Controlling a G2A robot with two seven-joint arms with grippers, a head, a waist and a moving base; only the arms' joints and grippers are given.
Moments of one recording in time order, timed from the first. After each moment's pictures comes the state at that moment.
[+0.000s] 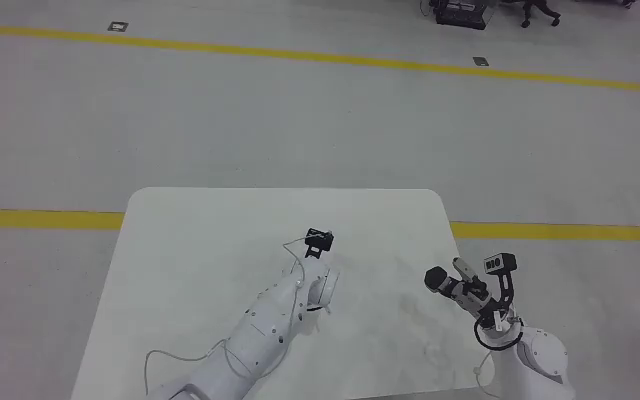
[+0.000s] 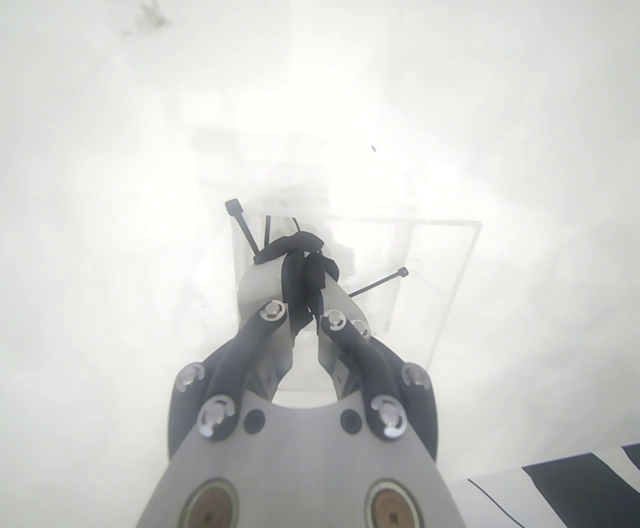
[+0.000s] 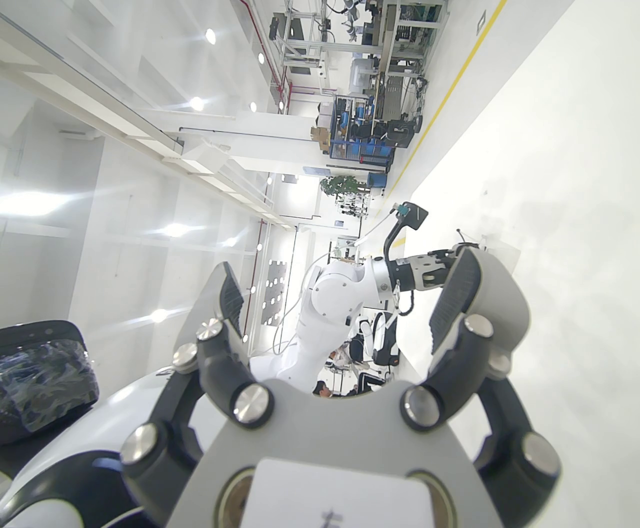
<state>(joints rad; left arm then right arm) 1.05 -1.87 -0.94 -0.94 1.46 0.34 -1.01 -1.73 -1.13 1.96 -1.45 0.57 -0.34 1.20</state>
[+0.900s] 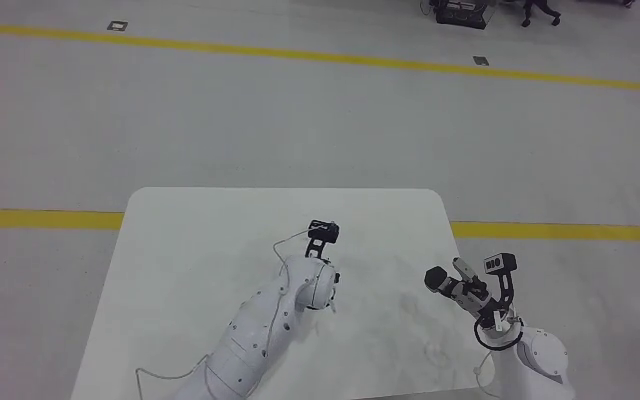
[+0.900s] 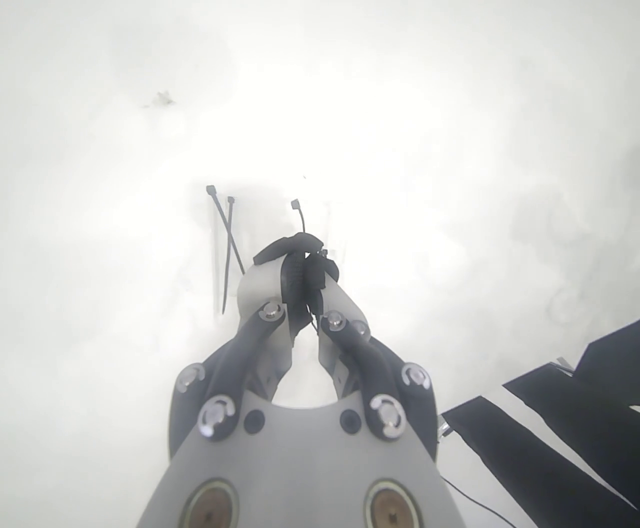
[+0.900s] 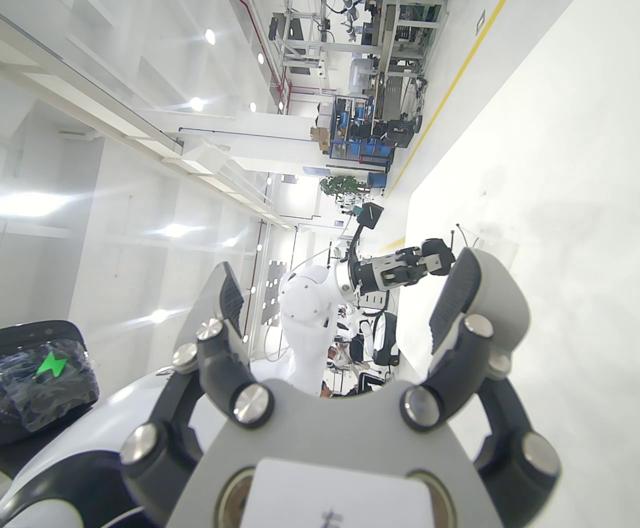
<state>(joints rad) 1.16 -1.81 -0.93 -1.29 1.37 0.34 -1.08 -1.73 -1.13 1.96 -1.45 0.57 -0.34 1.20</state>
